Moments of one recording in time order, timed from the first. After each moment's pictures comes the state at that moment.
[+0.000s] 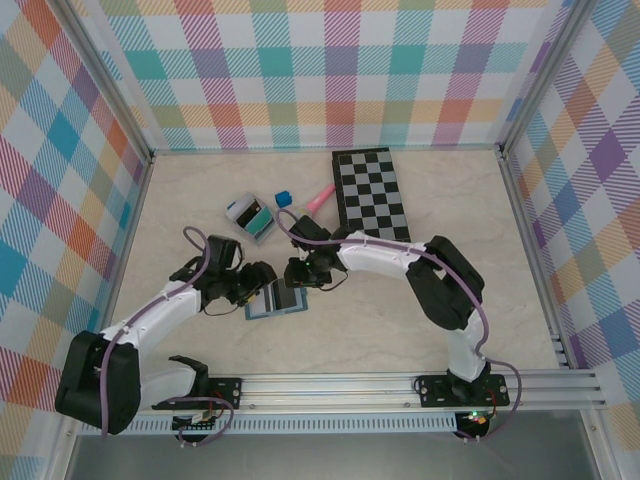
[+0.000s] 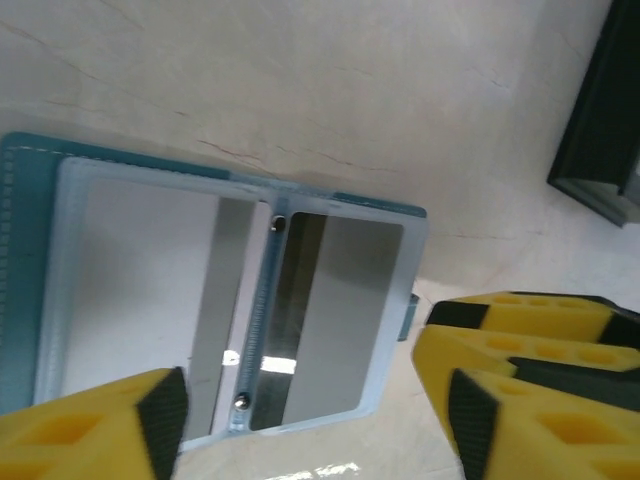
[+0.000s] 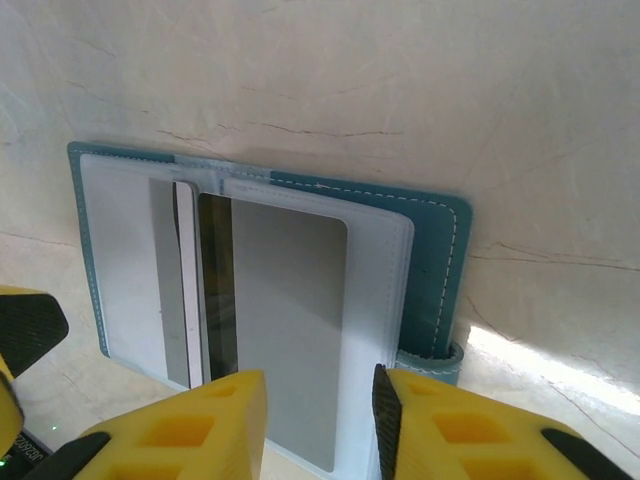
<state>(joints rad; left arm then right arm) -0.31 1.18 0.59 -0.39 0.37 -0.89 0.90 1.99 1.41 -0.55 -0.27 0.74</state>
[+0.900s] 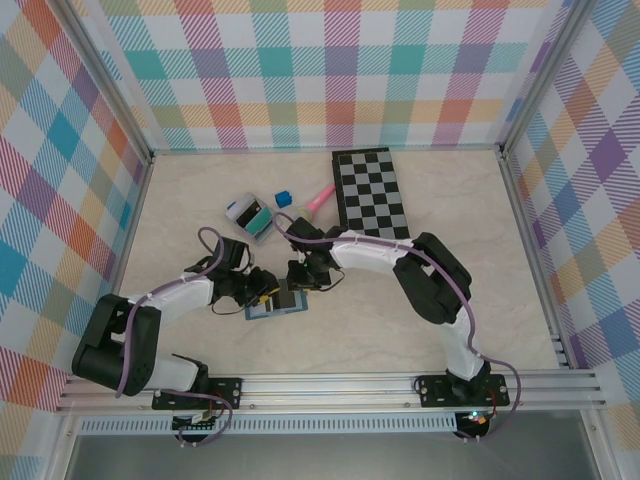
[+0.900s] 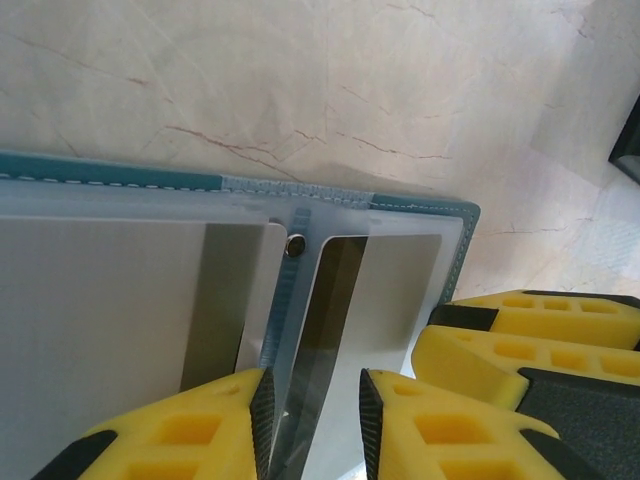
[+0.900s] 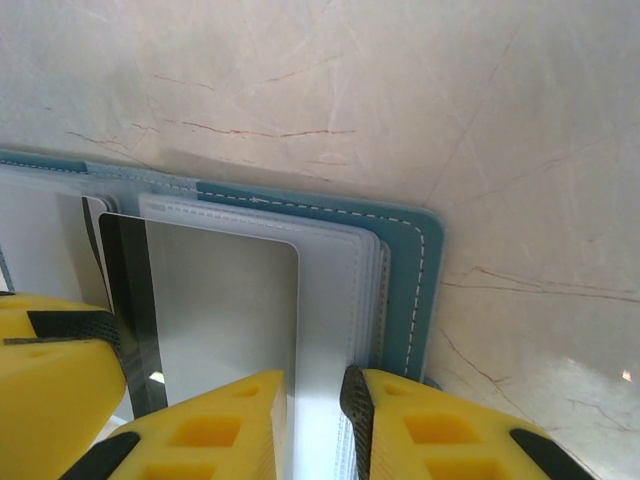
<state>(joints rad) -0.31 1.38 0.57 -0.26 0.45 -0.89 0.90 2.08 1.47 -0.61 -0.28 0.74</state>
